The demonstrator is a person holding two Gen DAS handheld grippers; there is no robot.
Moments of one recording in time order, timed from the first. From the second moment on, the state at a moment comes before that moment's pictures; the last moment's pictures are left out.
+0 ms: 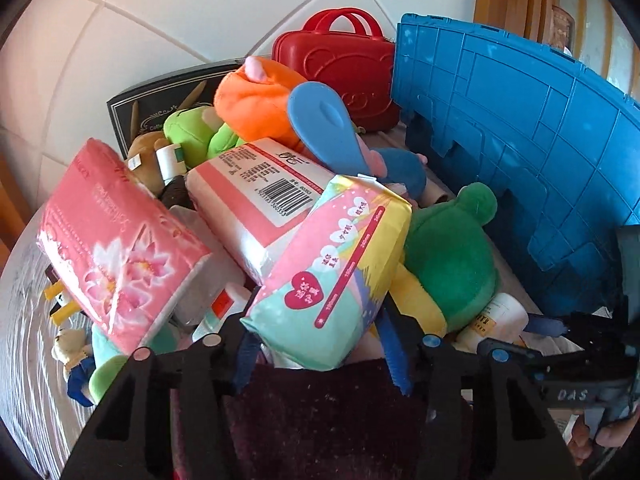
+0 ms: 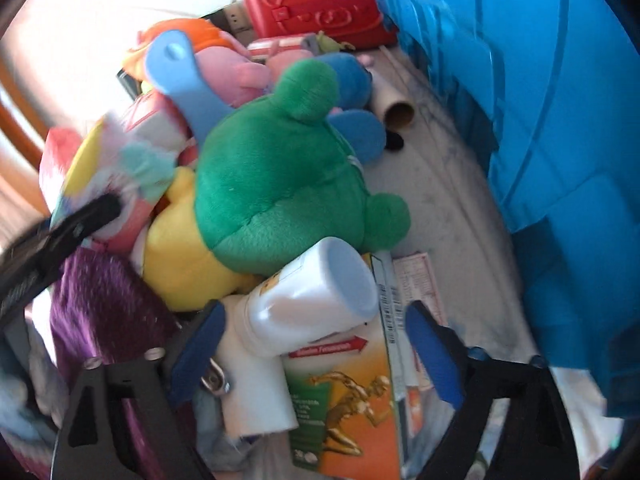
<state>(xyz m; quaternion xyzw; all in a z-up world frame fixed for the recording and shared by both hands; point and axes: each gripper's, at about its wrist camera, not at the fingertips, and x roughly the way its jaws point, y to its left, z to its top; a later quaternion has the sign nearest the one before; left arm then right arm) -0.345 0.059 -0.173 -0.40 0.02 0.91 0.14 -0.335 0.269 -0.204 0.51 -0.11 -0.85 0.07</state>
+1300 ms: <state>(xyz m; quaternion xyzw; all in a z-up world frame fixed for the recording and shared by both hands) -0.272 0.042 -0.084 -0.33 0.01 0.94 0.07 -0.299 0.208 -0.031 0.31 0.04 -0.94 0.13</state>
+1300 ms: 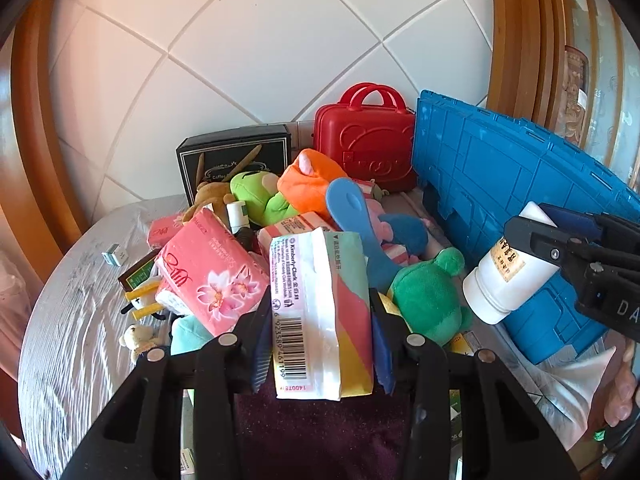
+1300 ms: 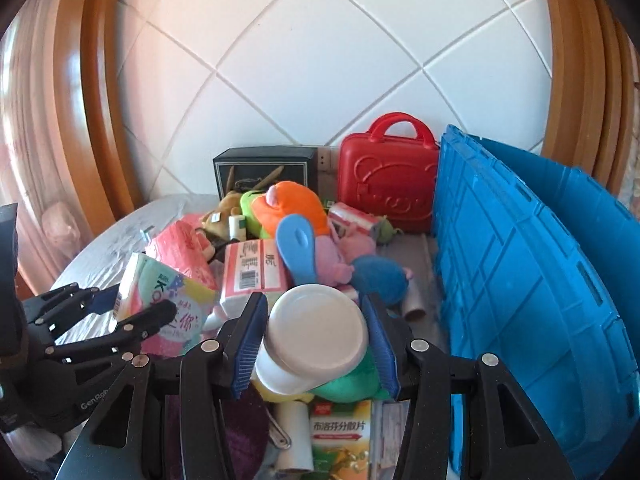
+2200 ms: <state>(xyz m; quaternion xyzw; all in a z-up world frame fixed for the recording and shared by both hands) -0.277 0.241 0.062 -0.17 0.04 0.97 0.18 -0.269 0.352 0.103 0.17 0.06 -0.98 0.02</state>
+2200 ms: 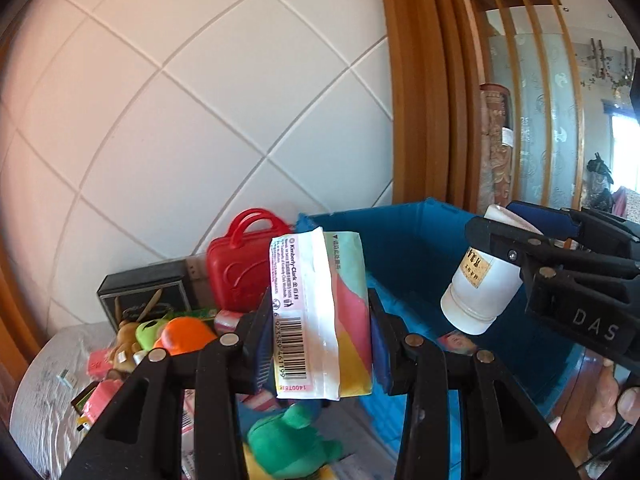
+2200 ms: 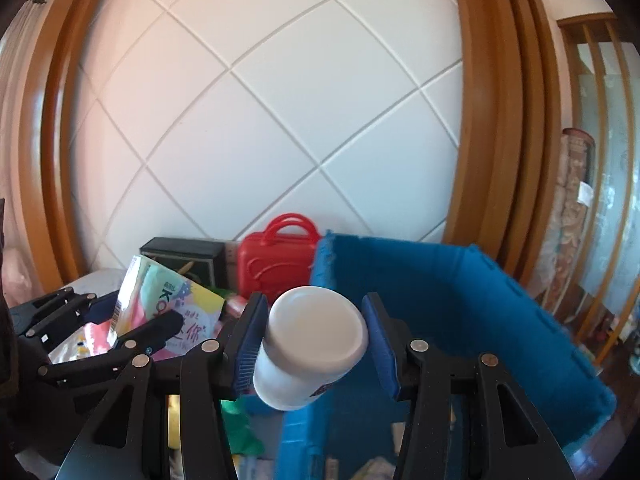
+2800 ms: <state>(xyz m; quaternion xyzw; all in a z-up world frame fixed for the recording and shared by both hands) -0.286 0.448 0.005 -0.31 0.10 0.91 0.25 -0.290 0.564 0.029 0.29 0.06 -0.95 -0.08</state>
